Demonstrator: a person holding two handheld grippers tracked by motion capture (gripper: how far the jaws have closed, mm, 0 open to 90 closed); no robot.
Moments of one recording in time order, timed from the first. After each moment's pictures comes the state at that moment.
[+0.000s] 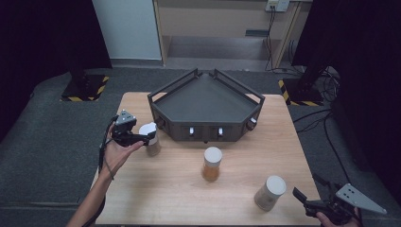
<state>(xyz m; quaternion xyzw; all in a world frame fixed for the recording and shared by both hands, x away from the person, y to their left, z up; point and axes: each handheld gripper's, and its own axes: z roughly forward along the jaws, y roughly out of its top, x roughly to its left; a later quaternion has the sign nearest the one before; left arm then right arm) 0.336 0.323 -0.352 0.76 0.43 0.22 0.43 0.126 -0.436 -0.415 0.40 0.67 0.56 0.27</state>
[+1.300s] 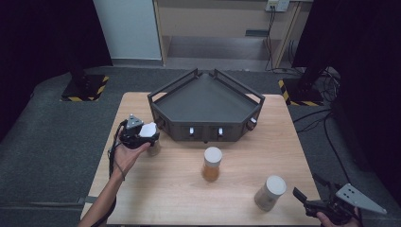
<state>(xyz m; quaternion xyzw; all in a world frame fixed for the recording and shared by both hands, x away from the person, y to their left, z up) 0.343 0.304 -0.377 0.76 0.44 0.23 0.41 0.126 -0.436 -0.416 0.40 0.67 0.56 0.27</state>
